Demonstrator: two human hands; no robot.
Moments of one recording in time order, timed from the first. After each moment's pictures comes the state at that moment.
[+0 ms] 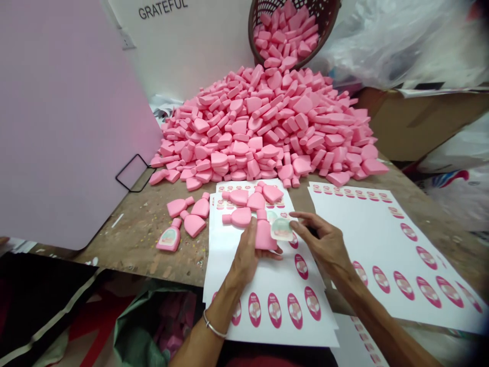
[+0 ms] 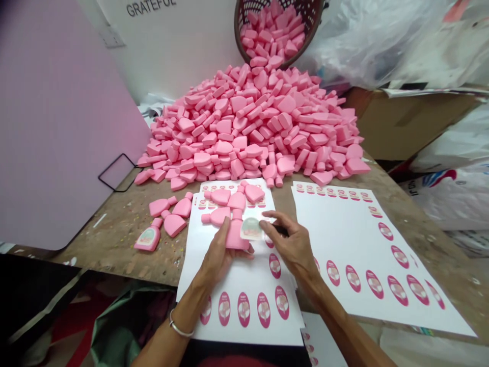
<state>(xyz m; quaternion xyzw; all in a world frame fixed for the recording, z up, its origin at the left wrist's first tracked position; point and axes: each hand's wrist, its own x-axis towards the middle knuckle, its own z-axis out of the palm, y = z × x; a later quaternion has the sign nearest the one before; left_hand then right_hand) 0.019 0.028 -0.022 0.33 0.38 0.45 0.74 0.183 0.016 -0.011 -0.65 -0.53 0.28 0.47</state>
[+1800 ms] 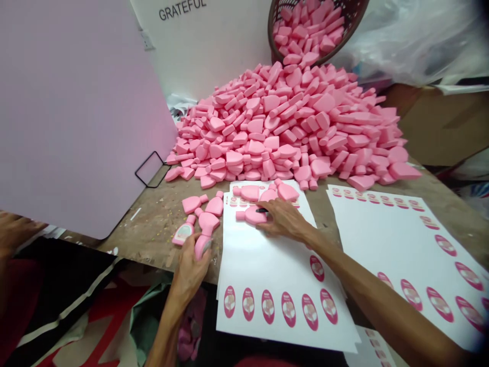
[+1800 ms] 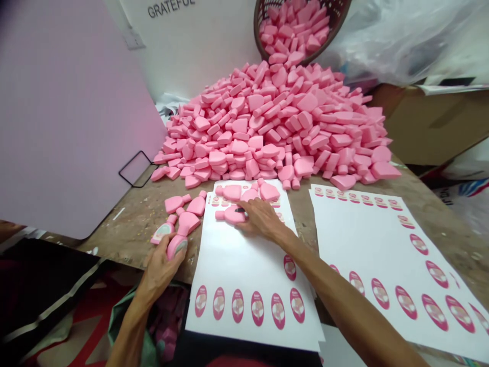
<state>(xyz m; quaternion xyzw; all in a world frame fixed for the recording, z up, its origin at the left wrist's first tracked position) -0.135 0.004 -0.014 0.57 0.72 0.31 0.25 0.129 0.105 -0.023 -0.52 -0.83 0.14 0.15</state>
